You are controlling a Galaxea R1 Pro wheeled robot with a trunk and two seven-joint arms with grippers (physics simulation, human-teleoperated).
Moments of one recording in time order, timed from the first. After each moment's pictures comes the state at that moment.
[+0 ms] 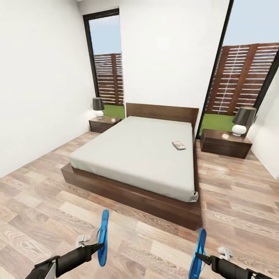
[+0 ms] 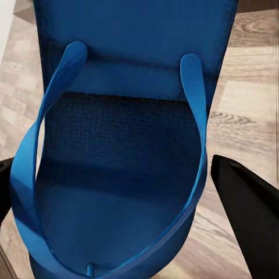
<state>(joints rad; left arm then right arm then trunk) -0.41 0.13 0.32 -0.45 0.03 0.19 -1.07 -0.41 -0.32 -0.14 -0.29 -0.29 0.19 0.93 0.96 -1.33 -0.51</state>
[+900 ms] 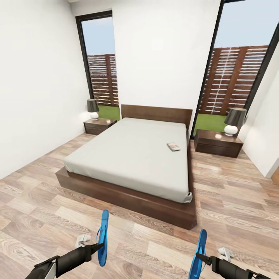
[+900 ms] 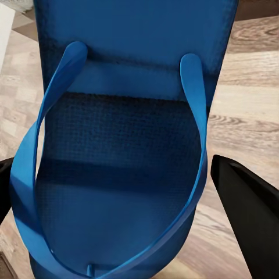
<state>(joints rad) -0.41 0.13 0.32 -0.45 0.03 0.20 -1.07 -0.41 -0.32 -0.14 -0.28 -0.29 0.18 0.92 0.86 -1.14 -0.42</state>
